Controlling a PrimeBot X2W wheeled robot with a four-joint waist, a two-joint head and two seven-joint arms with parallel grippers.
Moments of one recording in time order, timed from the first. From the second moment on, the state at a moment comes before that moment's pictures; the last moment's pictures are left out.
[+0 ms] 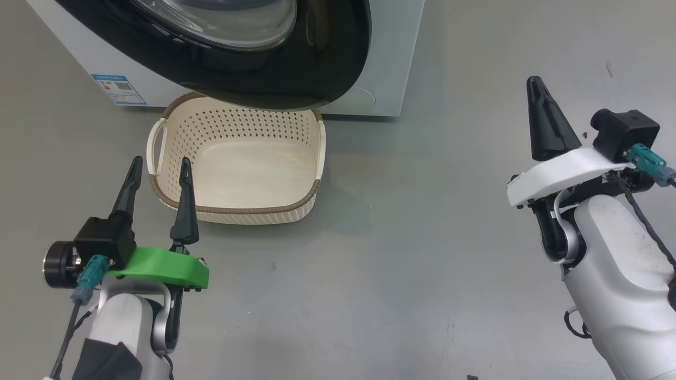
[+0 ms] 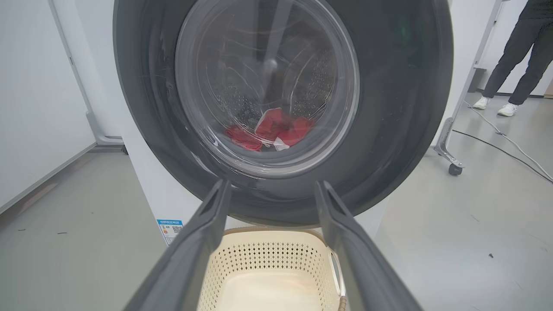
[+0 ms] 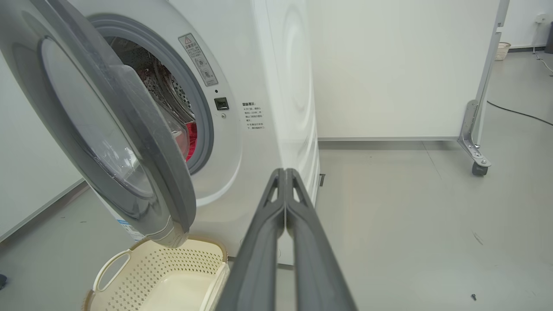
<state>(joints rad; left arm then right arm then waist) -0.30 0.04 -0.13 0.26 -0.26 0.01 -0.25 -0.57 -0.23 0.40 0.45 0.61 0.08 -0.23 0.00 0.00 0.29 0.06</state>
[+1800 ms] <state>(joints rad) -0.27 0.04 -0.09 0.25 -0.23 -0.02 -0.25 -0.32 -0.10 0.25 0.20 0.46 0.01 -0.26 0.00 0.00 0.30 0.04</state>
